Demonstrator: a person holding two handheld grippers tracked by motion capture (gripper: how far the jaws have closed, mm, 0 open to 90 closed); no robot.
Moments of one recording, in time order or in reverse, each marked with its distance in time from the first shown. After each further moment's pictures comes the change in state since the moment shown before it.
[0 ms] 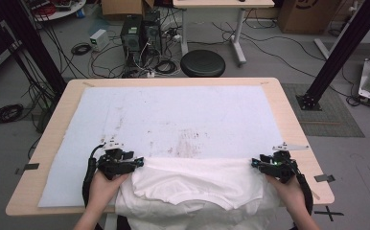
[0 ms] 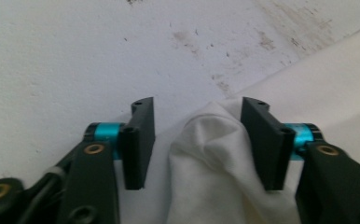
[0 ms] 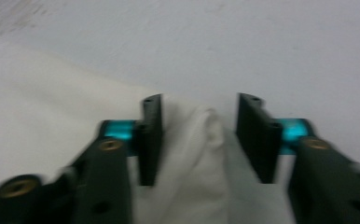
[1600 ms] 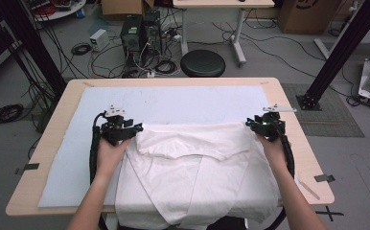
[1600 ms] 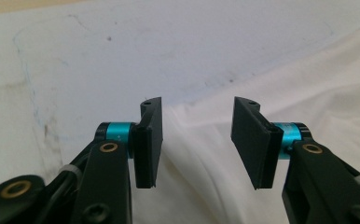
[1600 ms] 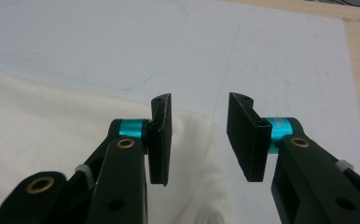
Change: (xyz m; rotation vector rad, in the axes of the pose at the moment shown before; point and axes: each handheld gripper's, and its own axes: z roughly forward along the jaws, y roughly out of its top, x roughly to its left) left arm 0.022 0.073 0.009 -0.113 0.137 0.011; right arm -0.020 0.101 0.037 -0.177 -0.176 -0.034
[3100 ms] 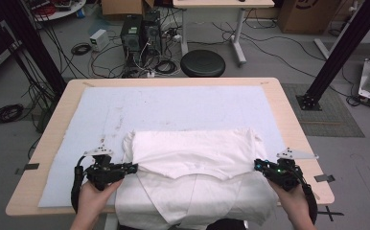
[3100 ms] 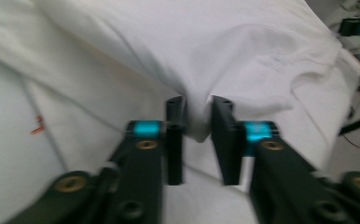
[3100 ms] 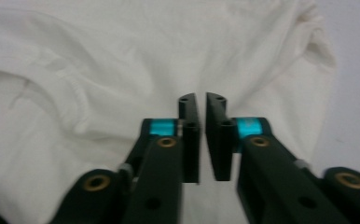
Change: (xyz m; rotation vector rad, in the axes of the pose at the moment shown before) left arm -0.026 -0.077 -0.062 0.094 -0.279 -0.170; right arm 0.037 -0.090 -0.094 0.065 0.203 -0.003
